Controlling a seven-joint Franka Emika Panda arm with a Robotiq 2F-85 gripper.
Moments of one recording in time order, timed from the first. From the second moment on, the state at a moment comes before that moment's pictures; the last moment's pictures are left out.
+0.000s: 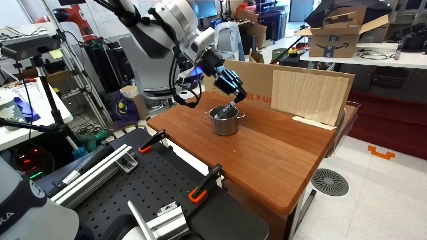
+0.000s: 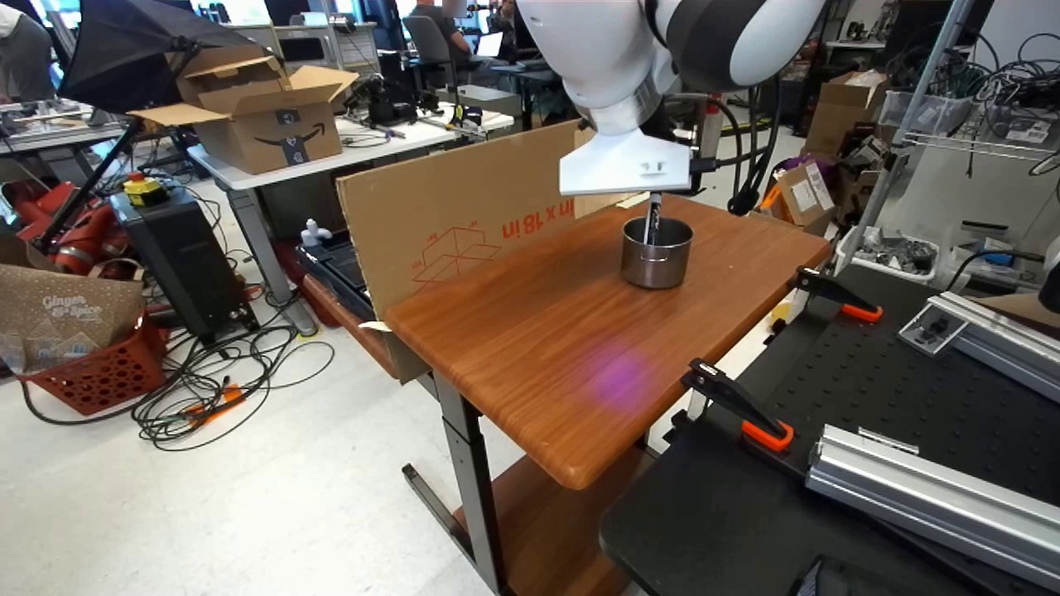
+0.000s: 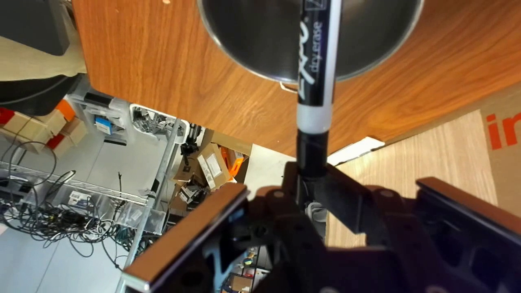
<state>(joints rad) 0.15 0.38 0.04 -2.17 -1.16 2.18 2.13</state>
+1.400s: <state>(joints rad) 0.16 0.44 0.07 -2.10 -1.14 2.16 2.06</state>
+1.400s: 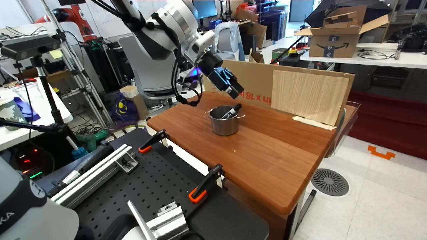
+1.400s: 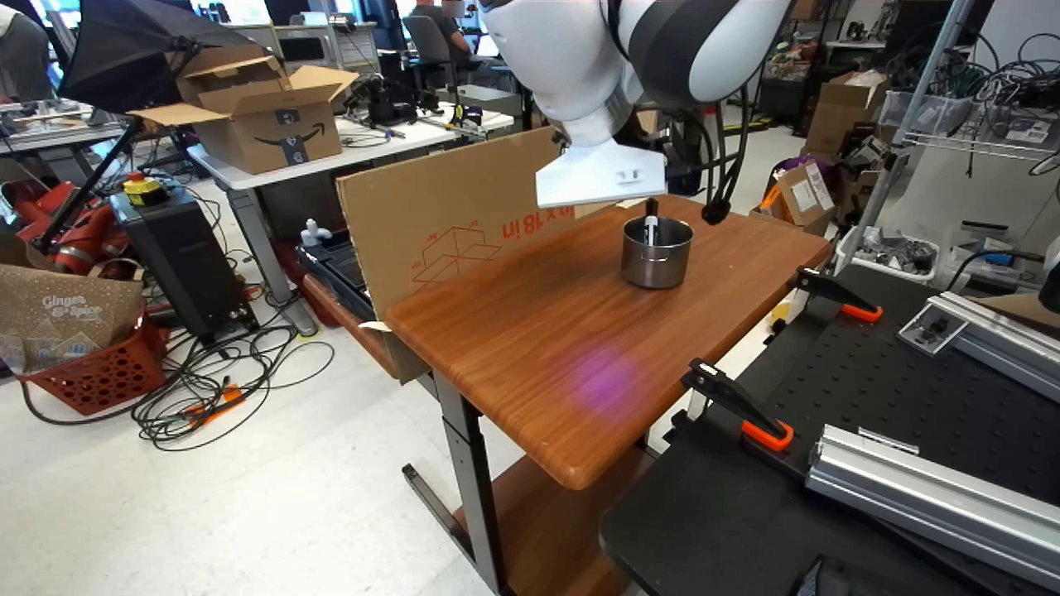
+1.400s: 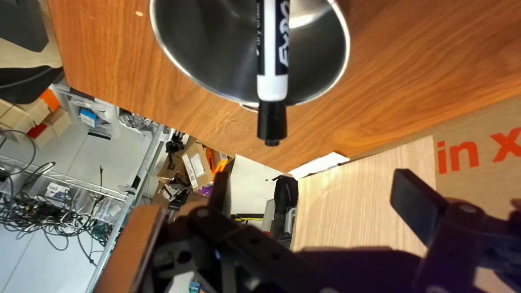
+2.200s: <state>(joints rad) 0.17 0.11 0.14 -2.27 -1.11 2.16 2.06</state>
